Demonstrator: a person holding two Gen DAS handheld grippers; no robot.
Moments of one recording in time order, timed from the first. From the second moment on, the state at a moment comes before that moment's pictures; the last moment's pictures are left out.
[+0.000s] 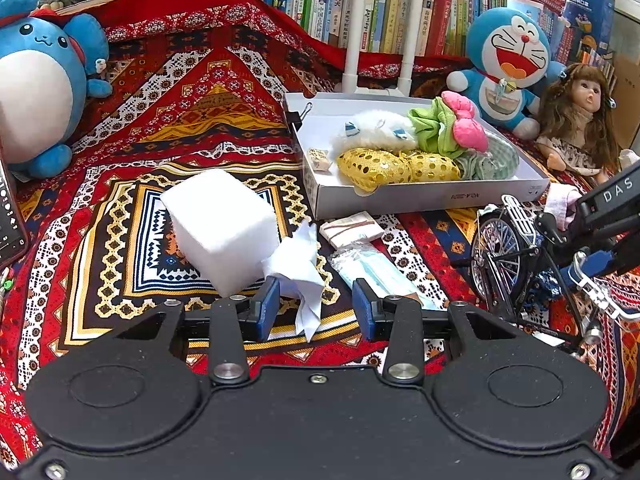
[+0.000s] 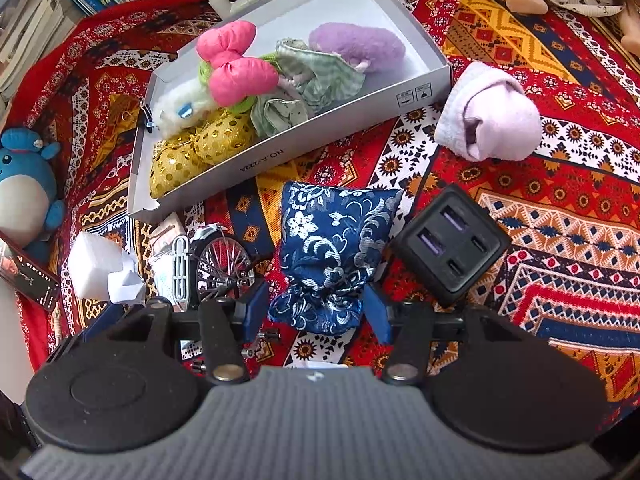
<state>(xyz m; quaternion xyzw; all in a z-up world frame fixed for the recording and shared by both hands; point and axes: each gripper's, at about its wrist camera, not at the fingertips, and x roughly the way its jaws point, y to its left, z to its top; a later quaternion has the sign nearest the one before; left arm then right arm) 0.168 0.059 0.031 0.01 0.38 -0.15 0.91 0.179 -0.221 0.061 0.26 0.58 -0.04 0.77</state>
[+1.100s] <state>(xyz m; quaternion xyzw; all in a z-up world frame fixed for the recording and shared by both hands) 0.076 0.067 0.031 0.05 0.42 -0.18 0.89 0.117 -0.214 0.073 0.15 0.55 0.05 0.82</state>
